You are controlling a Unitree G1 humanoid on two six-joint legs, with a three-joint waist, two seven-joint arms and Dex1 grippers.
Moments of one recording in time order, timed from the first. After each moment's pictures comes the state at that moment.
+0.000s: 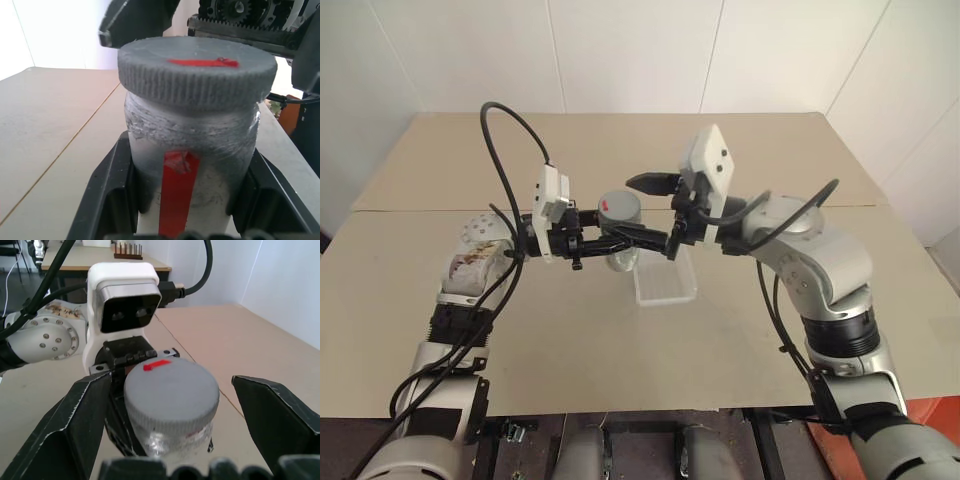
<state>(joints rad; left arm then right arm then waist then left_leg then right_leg) -0.73 0.51 -0.02 0.23 -0.47 0.28 -1.30 -0.83 -0.39 0.16 -0.26 0.49 0.74 0.72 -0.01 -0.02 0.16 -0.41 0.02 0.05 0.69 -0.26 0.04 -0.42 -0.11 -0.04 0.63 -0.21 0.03</state>
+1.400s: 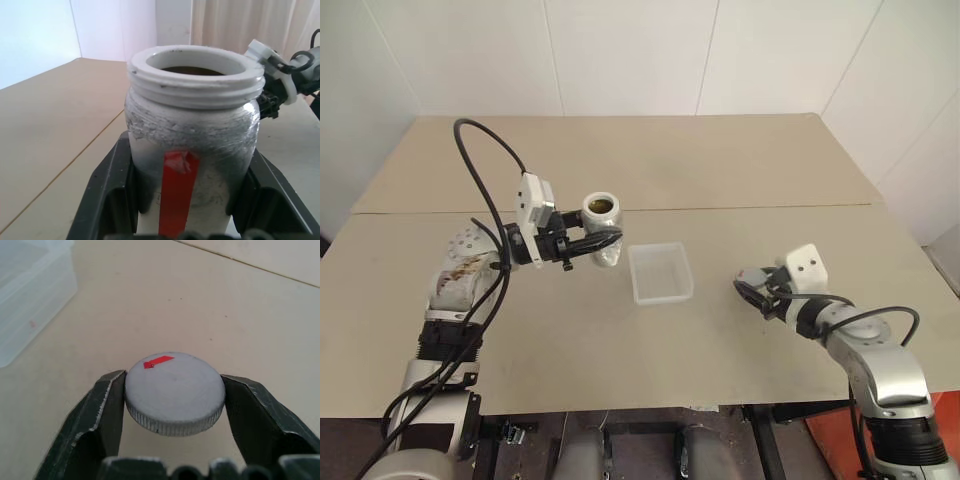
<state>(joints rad) -0.65 0.52 0.03 0.19 -0.46 0.26 -1.17 -0.20 -0.56 -0.08 -0.29 0.26 0.66 0.45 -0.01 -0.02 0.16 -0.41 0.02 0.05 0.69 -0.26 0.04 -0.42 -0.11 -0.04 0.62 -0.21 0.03</state>
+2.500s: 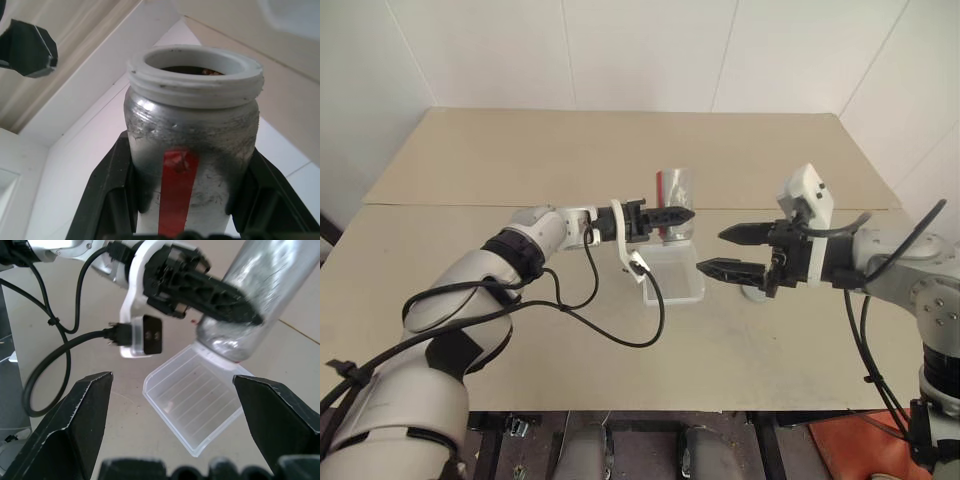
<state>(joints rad) -1.32 0.47 -0.96 0.90 1.54 -0.50 0.82 -0.60 -0.80 -0.14 -0.48 0.85 1.20 0.70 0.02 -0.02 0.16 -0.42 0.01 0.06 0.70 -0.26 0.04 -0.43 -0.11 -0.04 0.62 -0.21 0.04</state>
